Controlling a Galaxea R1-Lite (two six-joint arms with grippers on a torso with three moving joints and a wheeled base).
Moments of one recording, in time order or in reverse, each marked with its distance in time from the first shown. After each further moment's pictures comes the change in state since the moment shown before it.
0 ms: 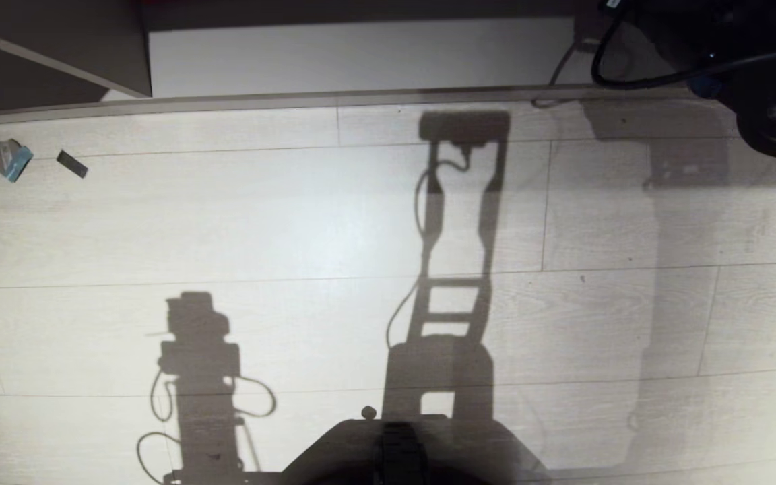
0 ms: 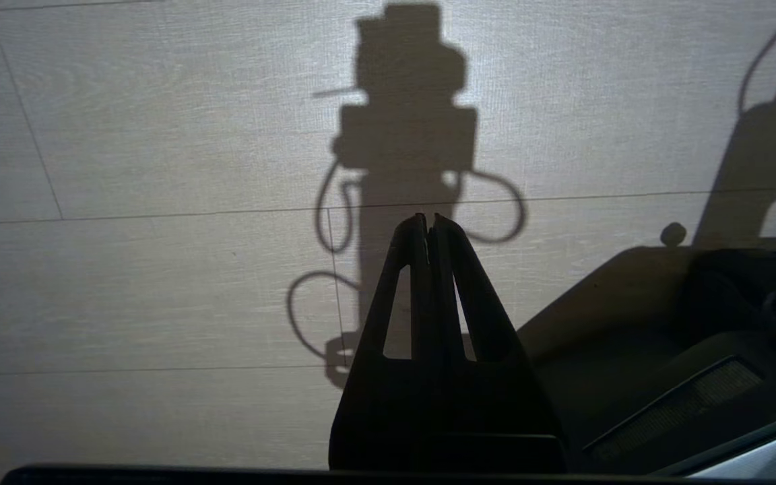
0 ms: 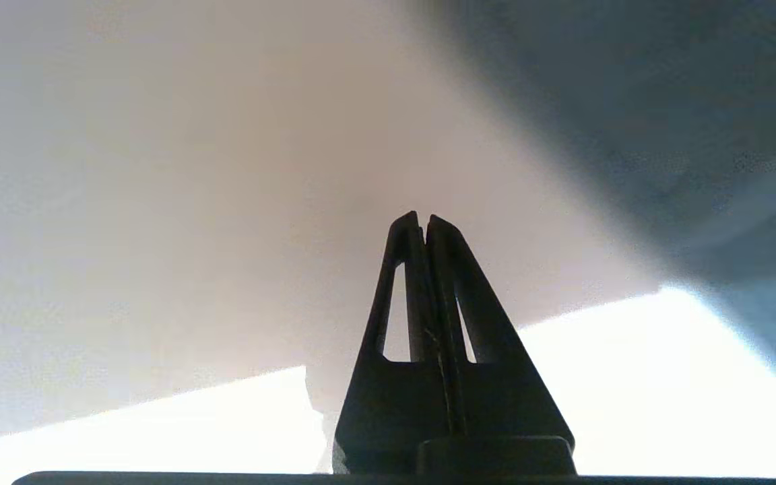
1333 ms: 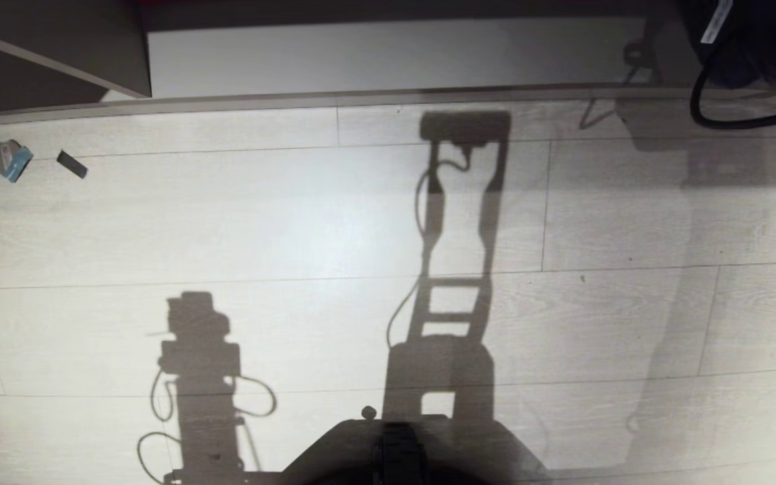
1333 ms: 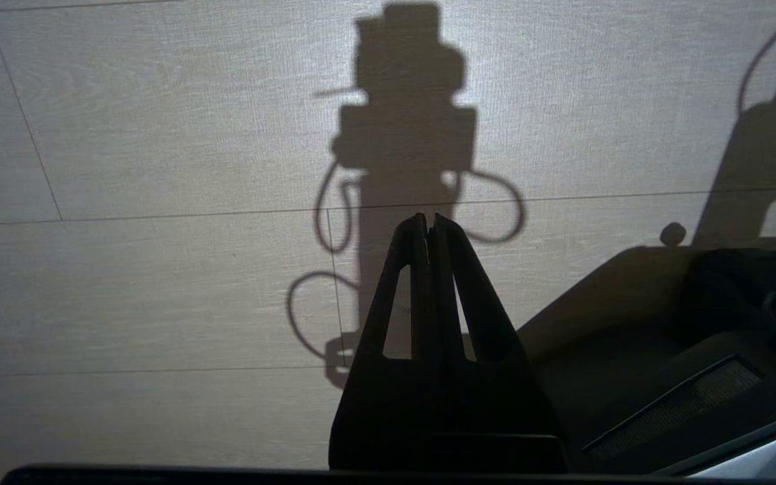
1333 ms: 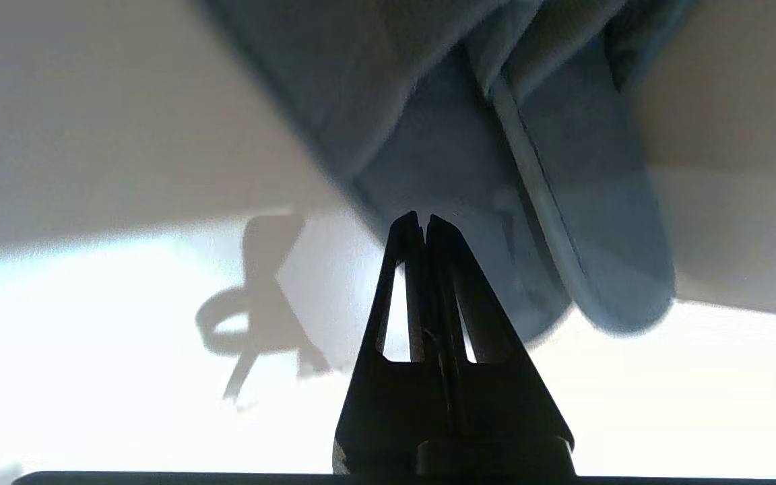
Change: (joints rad) left arm 0.000 0.000 0.000 0.000 0.000 0.002; right arm -0.070 -0.249 0.346 -0.006 -0.159 -0.234
